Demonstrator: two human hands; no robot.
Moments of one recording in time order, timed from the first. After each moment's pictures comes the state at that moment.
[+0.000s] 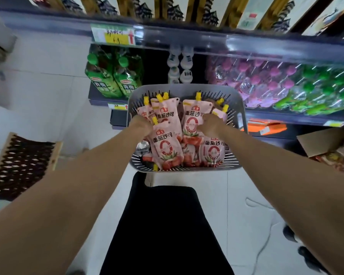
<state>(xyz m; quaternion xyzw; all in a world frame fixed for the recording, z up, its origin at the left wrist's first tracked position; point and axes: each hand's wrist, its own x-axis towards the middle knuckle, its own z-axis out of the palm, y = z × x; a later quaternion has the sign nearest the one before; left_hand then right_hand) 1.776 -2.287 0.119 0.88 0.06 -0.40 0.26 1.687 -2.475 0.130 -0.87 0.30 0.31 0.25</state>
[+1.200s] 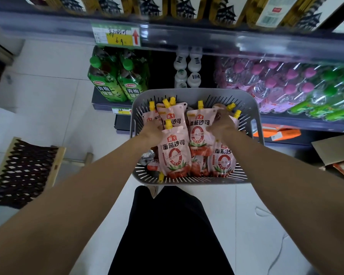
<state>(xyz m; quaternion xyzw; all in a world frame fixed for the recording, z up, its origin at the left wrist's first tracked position) 1.779 -2.296 0.097 0.88 -0.06 -0.39 0.28 1.707 -2.487 0.089 -0.78 0.46 0.18 0.39</state>
